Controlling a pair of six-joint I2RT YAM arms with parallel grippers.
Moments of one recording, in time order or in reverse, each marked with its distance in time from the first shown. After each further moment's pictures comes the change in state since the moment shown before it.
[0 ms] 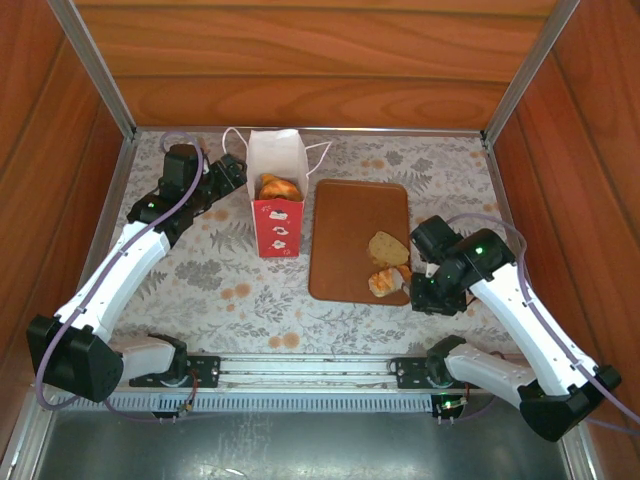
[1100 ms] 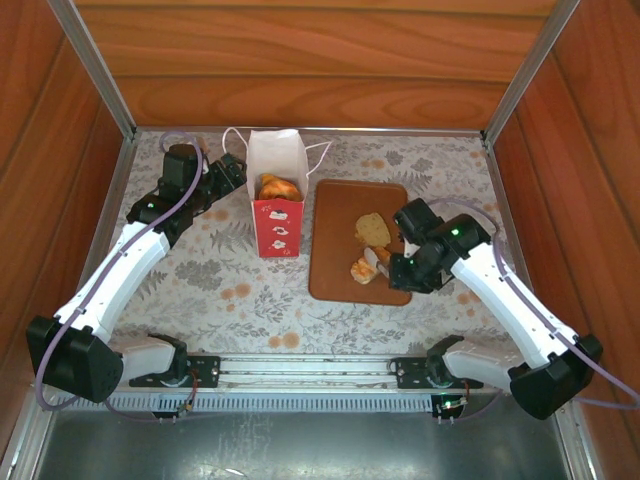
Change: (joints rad) left arm 0.001 -0.004 0.000 0.000 -0.001 -0.001; right arm 0.000 0.151 0.013 0.243 -0.046 -0.071
